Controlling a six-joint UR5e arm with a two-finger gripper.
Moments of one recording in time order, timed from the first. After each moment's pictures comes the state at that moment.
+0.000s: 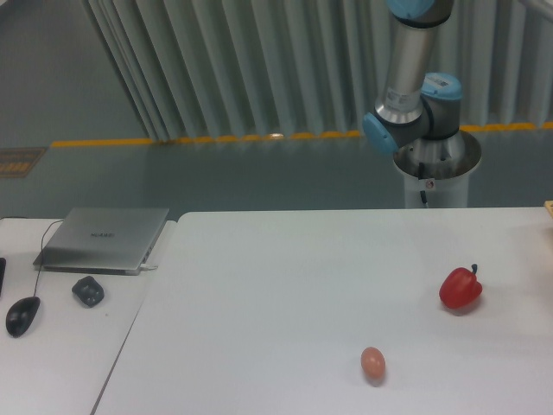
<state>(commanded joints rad) 2.91 -1.86 -1.54 -1.19 1.49 2.01</state>
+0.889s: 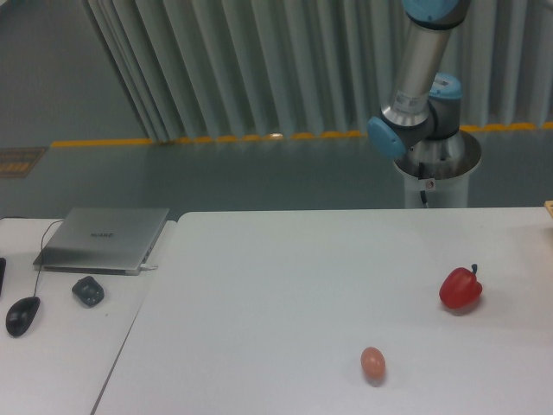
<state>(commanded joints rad) 2.84 -1.95 -1.53 -1.14 1.62 2.02</state>
